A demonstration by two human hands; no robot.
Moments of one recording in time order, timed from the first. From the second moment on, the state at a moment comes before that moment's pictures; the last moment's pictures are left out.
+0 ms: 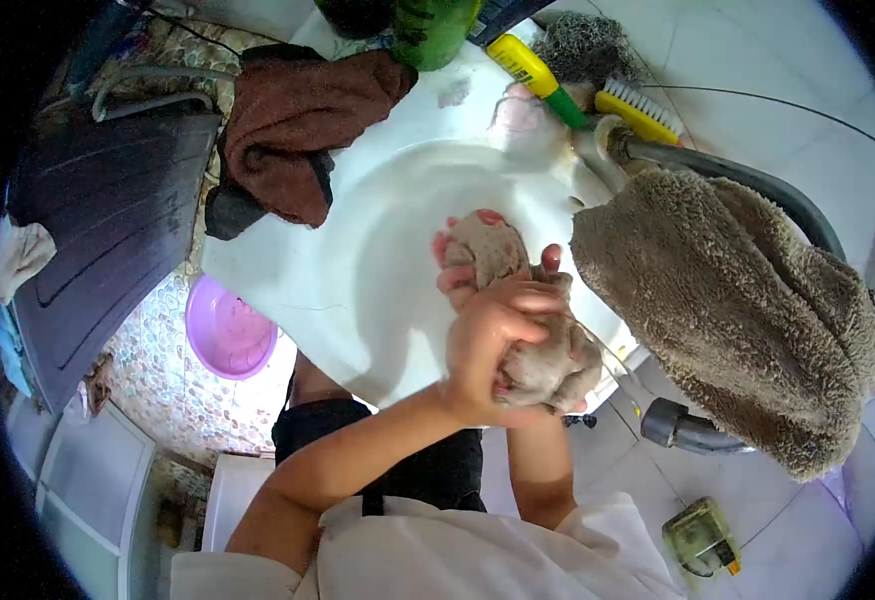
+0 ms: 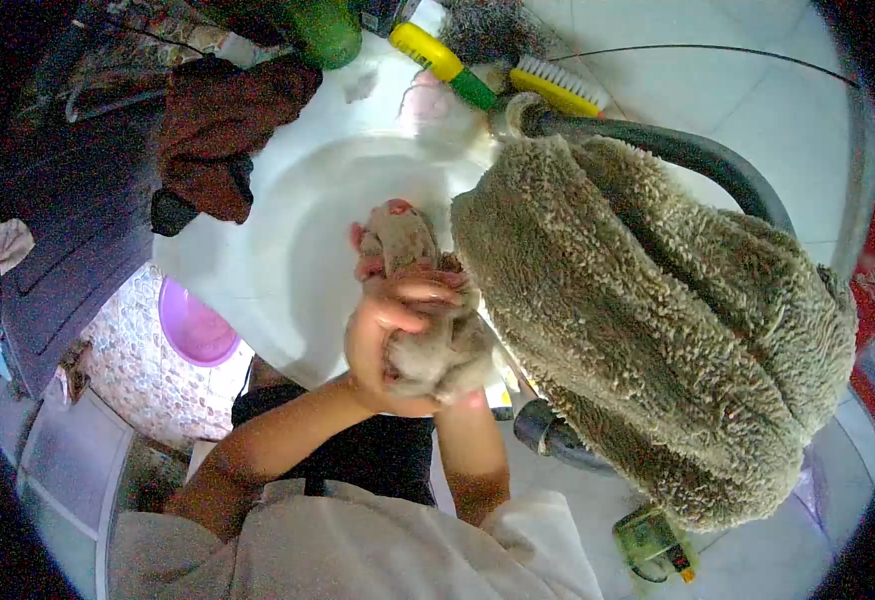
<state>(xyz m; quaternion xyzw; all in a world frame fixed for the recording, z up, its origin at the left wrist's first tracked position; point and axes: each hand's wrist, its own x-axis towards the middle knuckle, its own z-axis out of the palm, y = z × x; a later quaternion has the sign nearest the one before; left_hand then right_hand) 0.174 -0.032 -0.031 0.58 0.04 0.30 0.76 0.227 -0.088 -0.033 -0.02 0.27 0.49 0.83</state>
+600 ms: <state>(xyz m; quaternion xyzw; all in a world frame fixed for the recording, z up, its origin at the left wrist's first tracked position) 0.217 -0.006 -0.065 -0.02 0.32 0.02 0.95 0.237 -0.088 -0.004 -0.86 -0.10 0.01 0.51</state>
